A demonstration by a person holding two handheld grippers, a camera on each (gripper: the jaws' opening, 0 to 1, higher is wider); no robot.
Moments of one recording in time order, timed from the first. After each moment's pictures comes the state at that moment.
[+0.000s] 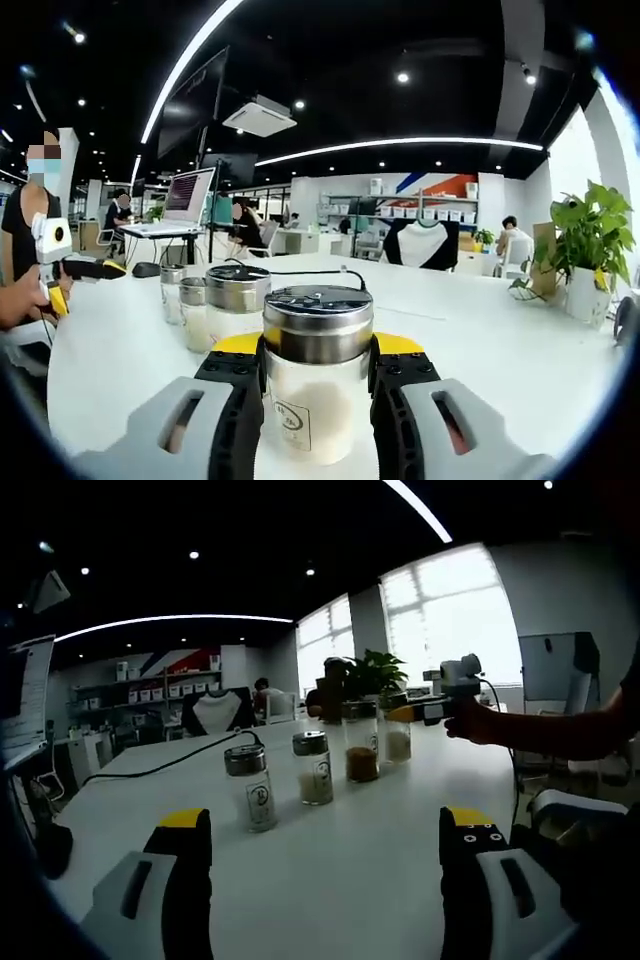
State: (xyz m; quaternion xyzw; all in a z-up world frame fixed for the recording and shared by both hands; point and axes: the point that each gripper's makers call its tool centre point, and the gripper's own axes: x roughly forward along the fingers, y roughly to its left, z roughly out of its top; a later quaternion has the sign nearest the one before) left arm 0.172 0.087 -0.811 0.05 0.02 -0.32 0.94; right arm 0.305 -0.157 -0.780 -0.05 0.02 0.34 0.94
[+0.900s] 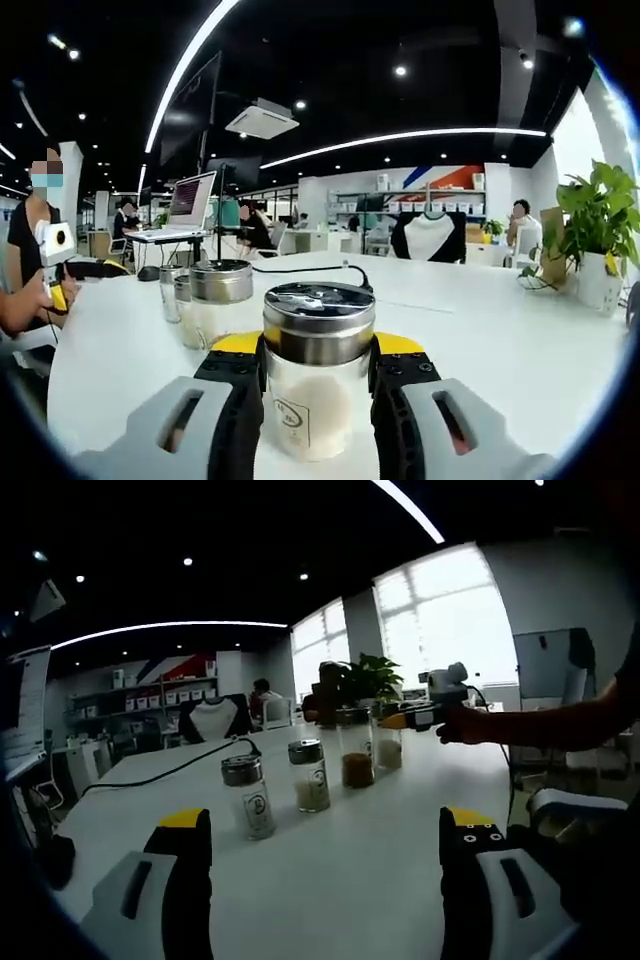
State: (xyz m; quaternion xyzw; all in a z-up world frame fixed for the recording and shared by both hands) left arm 0.167 0.085 -0.804 0.05 0.01 -0.33 0.94; right arm 0.315 -0.167 -0.789 -0.03 0.03 0.35 0.94
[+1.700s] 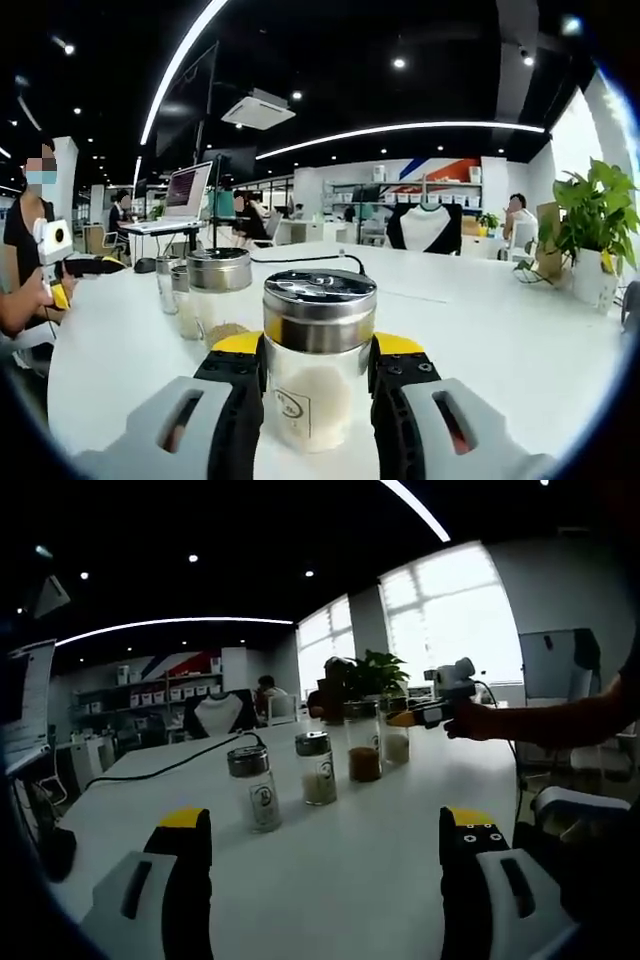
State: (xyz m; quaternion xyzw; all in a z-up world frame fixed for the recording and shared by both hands) left arm 0.172 0.092 -0.812 0.05 0.02 -0.32 0.95; right arm 0.314 -0.169 -0.797 -0.04 0.06 0.33 0.94
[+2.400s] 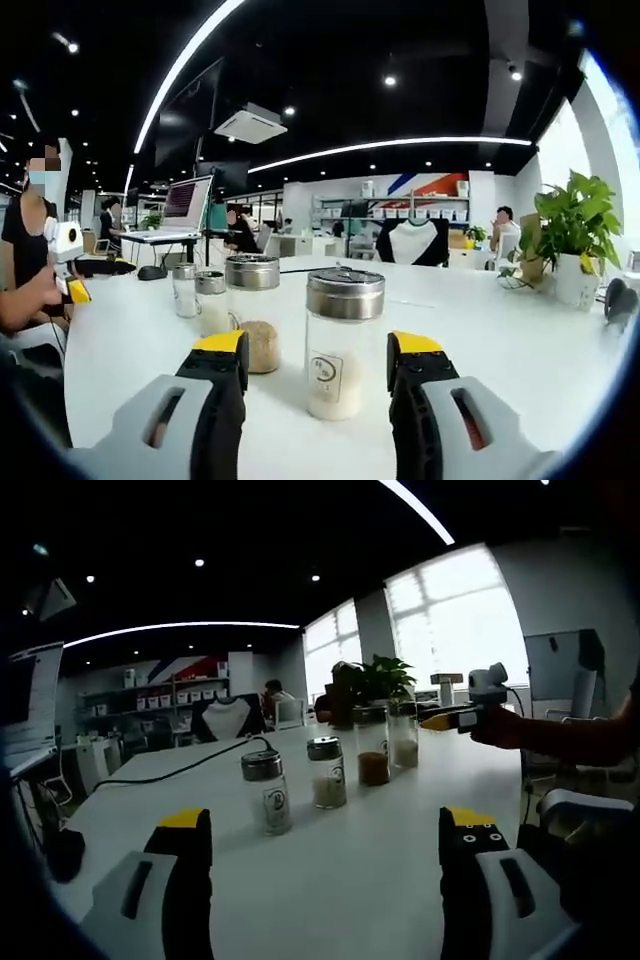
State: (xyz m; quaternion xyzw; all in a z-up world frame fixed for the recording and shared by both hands) left arm 0.172 0.101 -0.807 0.05 0.01 -0.31 0.95; right arm 0.256 -0.180 -0.790 -0.04 0.01 0.31 0.95
